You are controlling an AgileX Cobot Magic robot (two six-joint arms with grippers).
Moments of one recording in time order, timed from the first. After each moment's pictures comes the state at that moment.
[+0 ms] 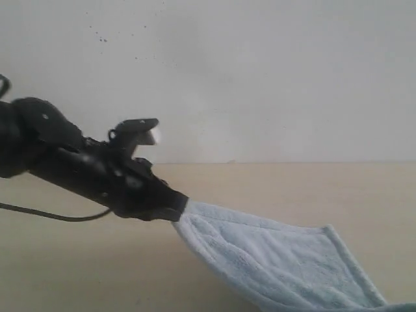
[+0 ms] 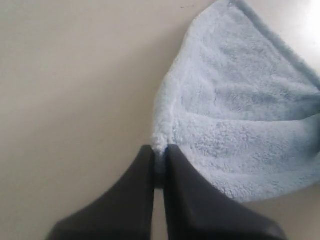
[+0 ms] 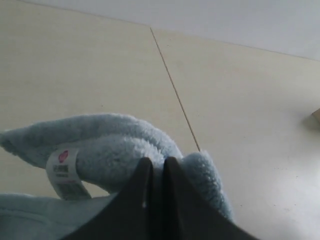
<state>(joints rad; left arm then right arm) -0.44 1.75 -1.14 -0.81 0.53 0.73 0.23 0.64 -0.62 -0.85 0.89 0.58</state>
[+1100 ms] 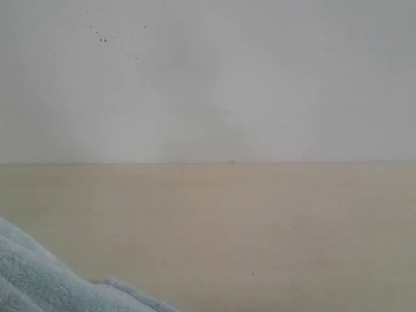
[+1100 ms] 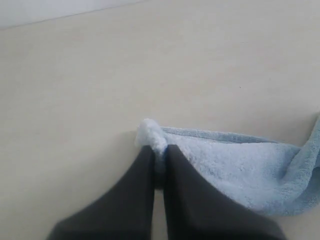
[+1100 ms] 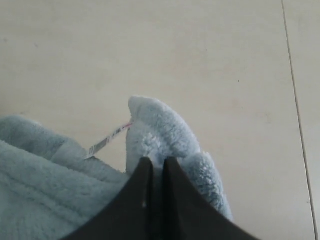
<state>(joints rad) -0.23 0.63 -0.75 -0.25 0.86 0.21 0.23 0.64 -0.62 -0.37 0.95 0.13</state>
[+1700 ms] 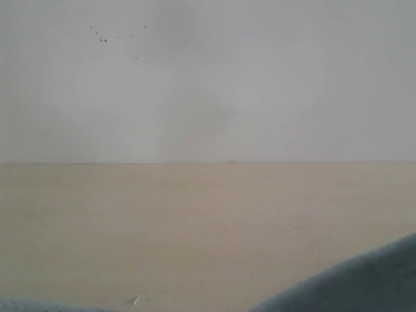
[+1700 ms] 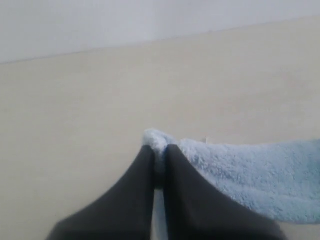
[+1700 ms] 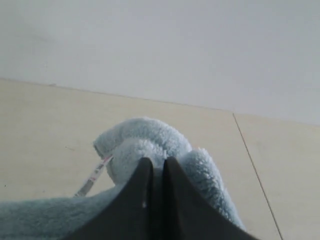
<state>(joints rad) -0.23 0.30 -0.95 -0.01 1.22 0.01 0.23 0.37 -0.88 -0.31 0.94 0.11</state>
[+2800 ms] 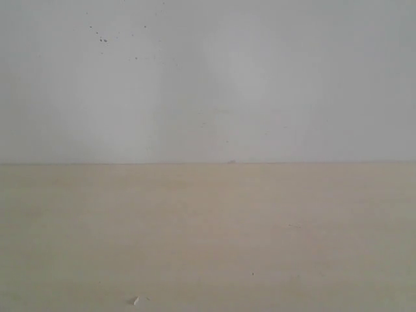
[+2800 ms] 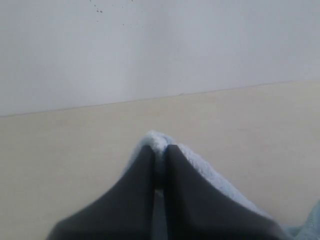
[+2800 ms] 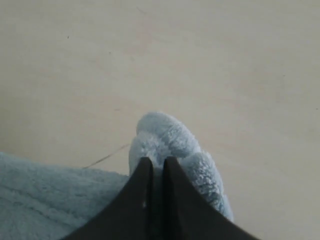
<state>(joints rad) -0.23 0.24 -1.12 -0.09 1.23 -0.02 0.38 0.48 -0.64 -0.17 1.04 0.04</state>
